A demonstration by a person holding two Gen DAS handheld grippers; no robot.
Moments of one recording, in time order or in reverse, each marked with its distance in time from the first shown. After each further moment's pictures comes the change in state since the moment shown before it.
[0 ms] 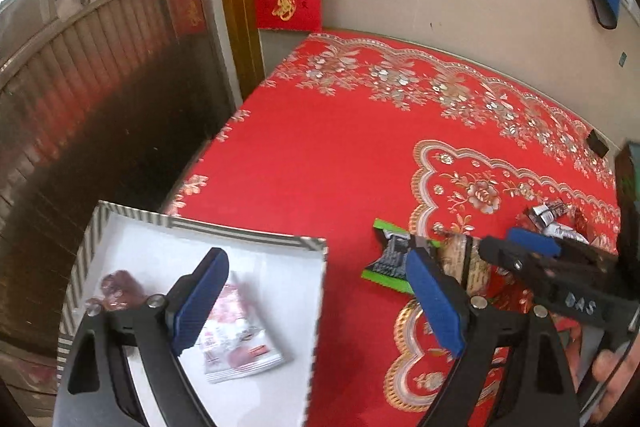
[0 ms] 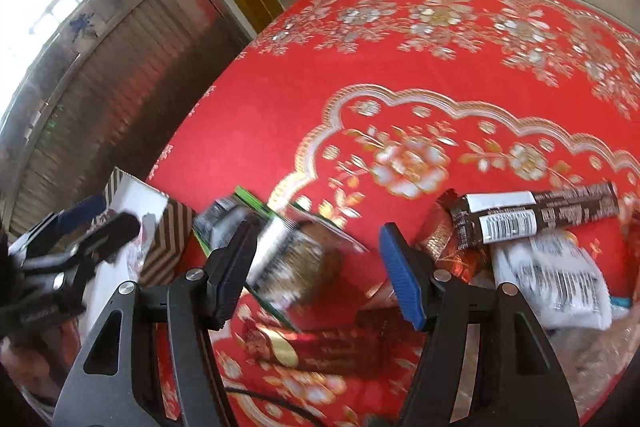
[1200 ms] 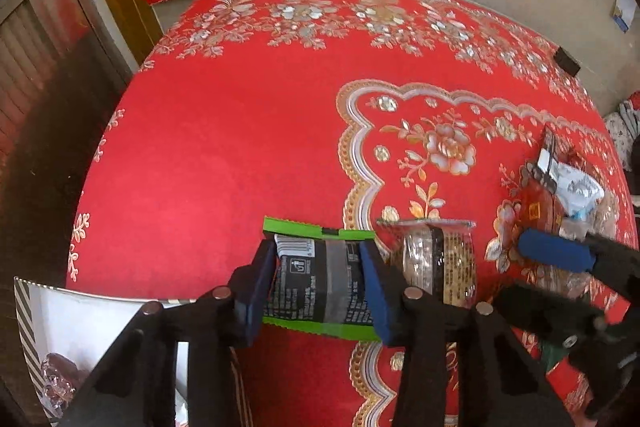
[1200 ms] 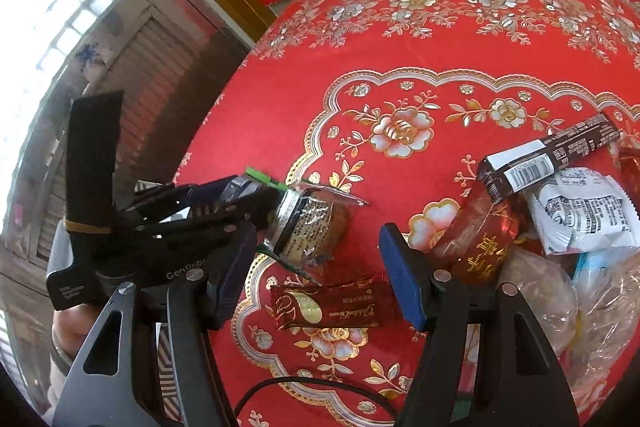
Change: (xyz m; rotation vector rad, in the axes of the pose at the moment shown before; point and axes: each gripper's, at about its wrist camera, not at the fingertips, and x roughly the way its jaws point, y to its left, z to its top) left arm 0.071 -0.049 0.017 0.235 0.185 -0.145; right arm -0.022 0.002 -0.021 0.126 -0.007 0.053
